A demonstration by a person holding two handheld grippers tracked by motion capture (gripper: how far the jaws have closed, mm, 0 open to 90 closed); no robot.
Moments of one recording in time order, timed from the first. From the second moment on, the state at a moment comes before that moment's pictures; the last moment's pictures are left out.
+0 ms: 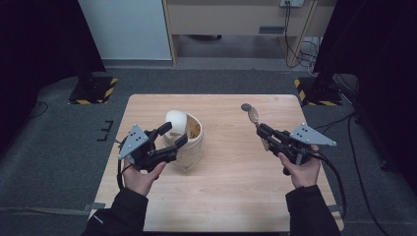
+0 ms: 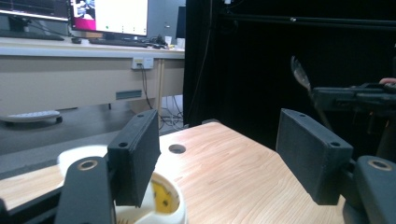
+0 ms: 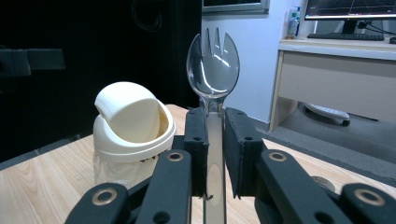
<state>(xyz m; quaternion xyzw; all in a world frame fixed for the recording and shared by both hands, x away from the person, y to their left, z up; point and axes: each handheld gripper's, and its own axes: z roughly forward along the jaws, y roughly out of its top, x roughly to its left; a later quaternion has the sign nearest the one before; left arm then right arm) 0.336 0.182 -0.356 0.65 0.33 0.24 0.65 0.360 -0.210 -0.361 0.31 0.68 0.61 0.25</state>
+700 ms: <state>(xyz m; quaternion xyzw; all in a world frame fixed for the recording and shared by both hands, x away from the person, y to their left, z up) 0.359 0.117 -0.342 0.64 0.33 0.18 0.67 0.360 -0.191 -0.371 0.29 0.70 0.61 0.24</state>
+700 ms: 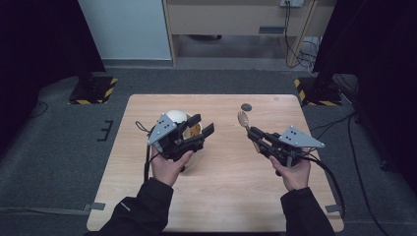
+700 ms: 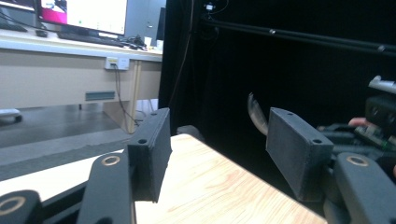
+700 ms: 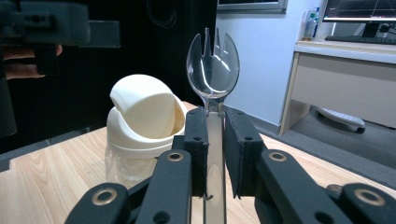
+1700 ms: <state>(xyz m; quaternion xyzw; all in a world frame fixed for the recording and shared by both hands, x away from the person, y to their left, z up) 0.384 0.055 -0.362 0.66 0.36 0.09 0.65 0.357 -0.175 -0.381 0.26 0.71 0.61 0.23</state>
